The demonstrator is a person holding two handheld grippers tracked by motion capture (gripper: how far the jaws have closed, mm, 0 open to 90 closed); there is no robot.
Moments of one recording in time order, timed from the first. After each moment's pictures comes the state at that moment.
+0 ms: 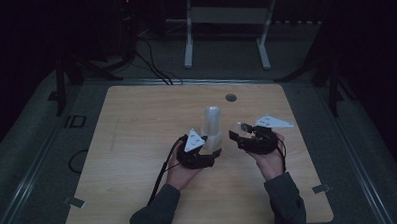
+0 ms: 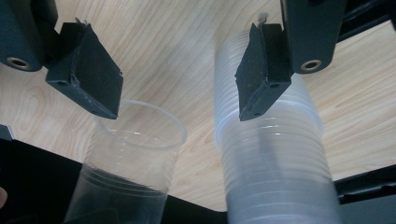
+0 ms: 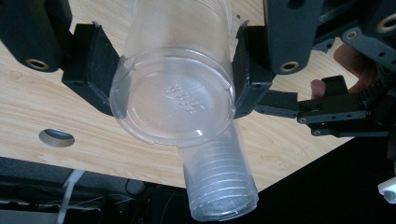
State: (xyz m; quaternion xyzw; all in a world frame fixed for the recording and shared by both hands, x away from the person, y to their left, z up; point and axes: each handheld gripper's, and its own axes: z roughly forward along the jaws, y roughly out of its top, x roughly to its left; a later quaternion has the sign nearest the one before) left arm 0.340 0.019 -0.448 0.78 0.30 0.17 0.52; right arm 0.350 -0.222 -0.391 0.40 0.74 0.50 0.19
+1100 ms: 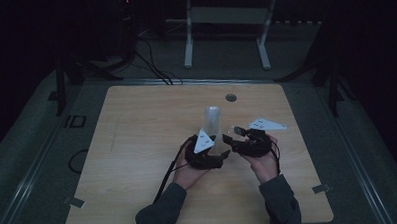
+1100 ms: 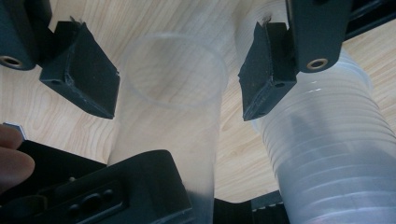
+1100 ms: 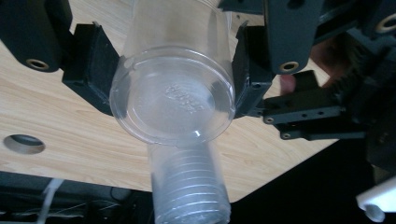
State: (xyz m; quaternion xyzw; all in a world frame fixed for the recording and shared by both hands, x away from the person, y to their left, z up) left arm 0.338 -0.004 -0.444 0.79 0.27 0.18 0.53; right arm 0.347 -0.207 -0.398 0.40 0.75 0.51 0.16
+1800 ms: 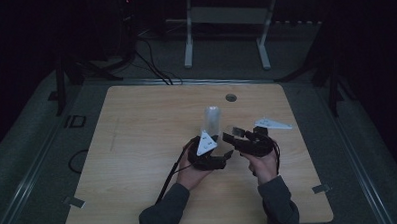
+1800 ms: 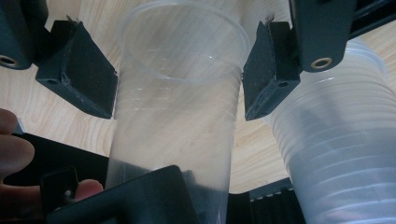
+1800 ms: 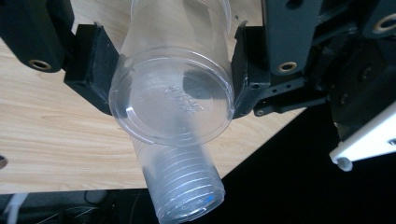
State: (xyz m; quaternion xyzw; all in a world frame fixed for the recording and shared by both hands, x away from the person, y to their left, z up) left arm 0.336 -0.011 -0.448 0.78 0.27 0.19 0.54; right arm 0.350 -0.217 -0.403 0.43 0.71 0.56 0.09
